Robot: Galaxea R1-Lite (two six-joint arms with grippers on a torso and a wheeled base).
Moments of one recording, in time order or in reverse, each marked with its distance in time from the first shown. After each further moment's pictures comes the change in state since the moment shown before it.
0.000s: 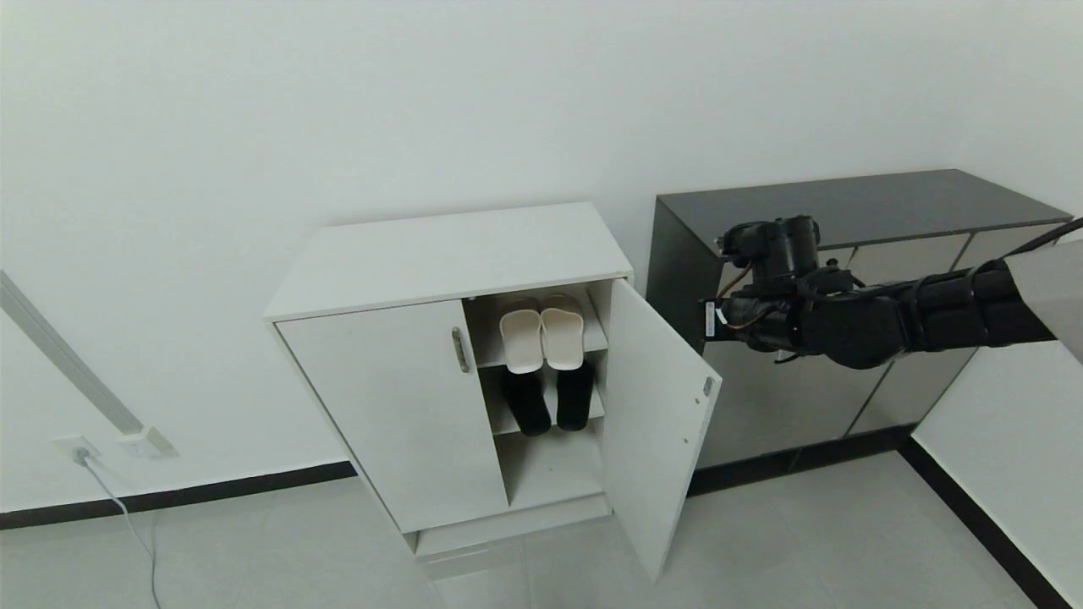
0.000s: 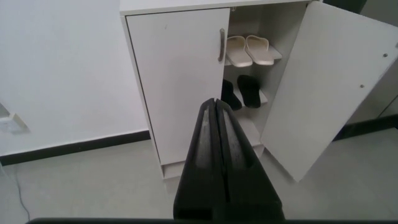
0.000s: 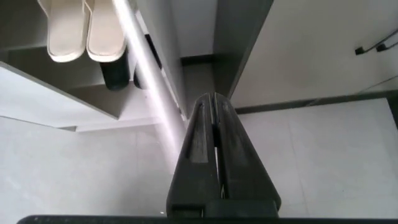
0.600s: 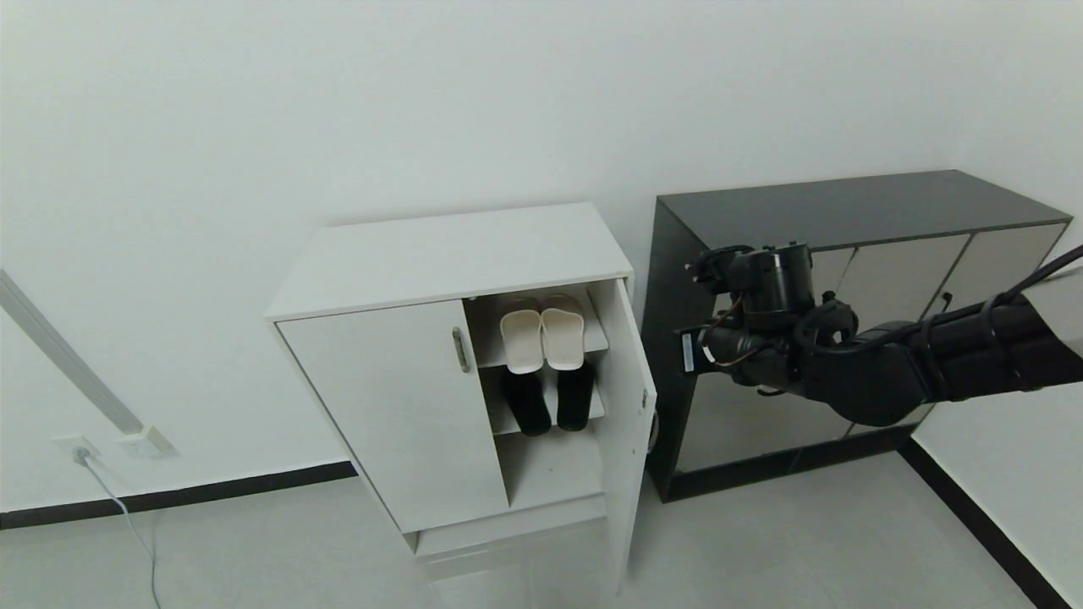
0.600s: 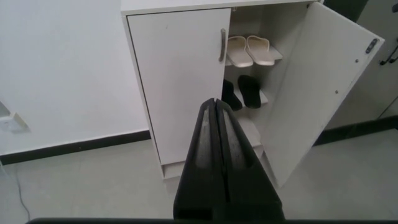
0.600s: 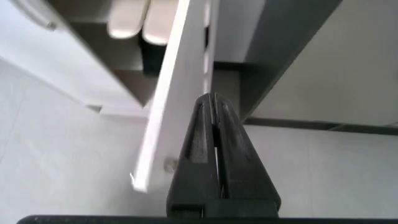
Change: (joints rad) left arm 0.000 0.000 0.000 0.000 0.002 -0.001; right arm 0.097 -0.086 0.228 -0.183 0.081 -0.071
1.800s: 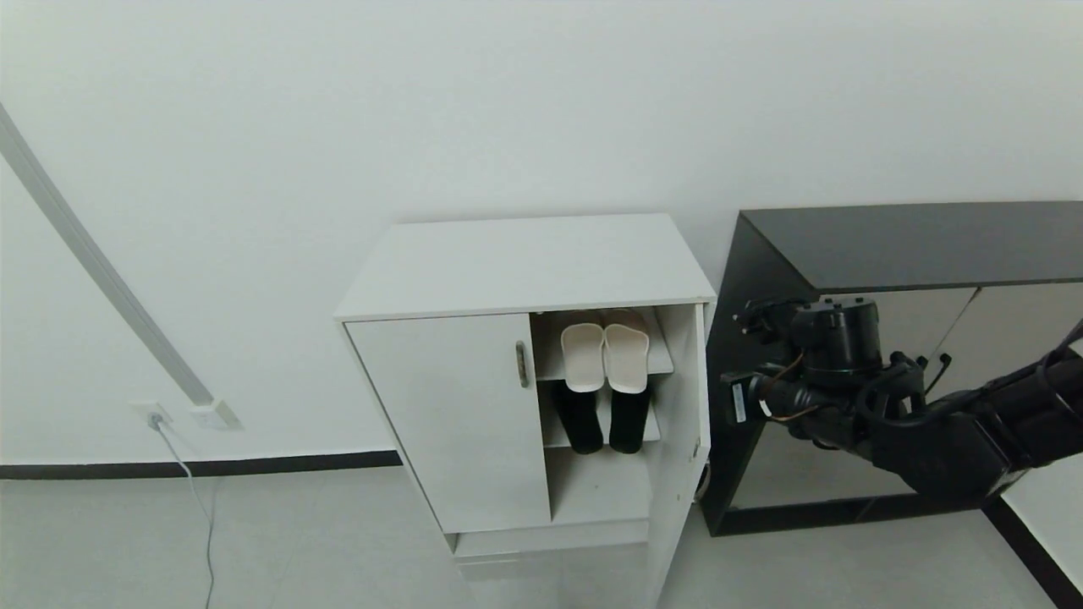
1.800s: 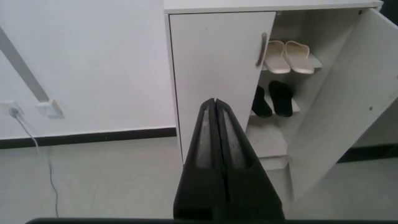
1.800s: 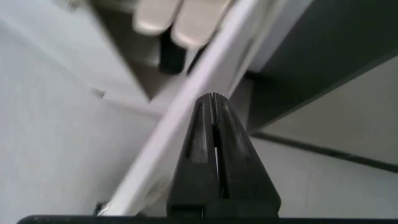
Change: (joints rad) left arm 0.000 0.000 0.000 0.000 -0.003 0.001; right arm -0.068 -0.087 0.379 -0.256 0.008 -0.077
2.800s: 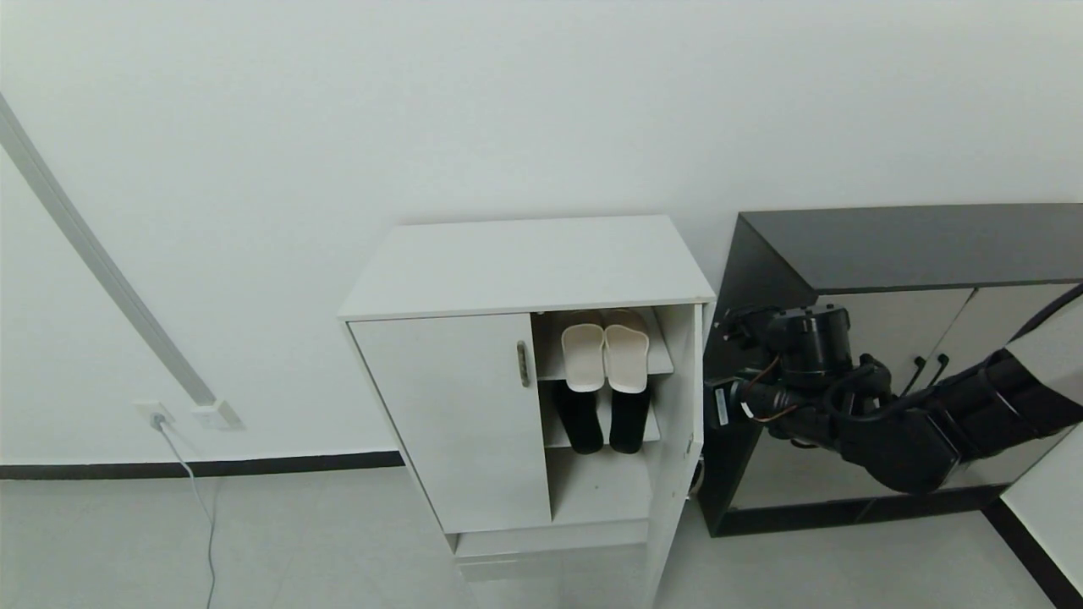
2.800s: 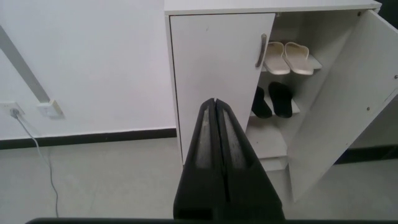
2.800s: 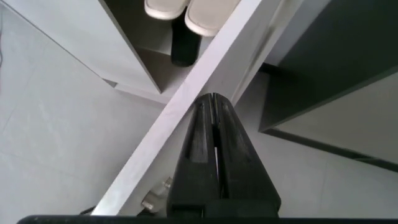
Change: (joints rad) left arm 0.000 0.000 0.000 0.000 0.000 -0.001; right arm -0.014 0.092 -0.081 -0.002 0.079 0.008
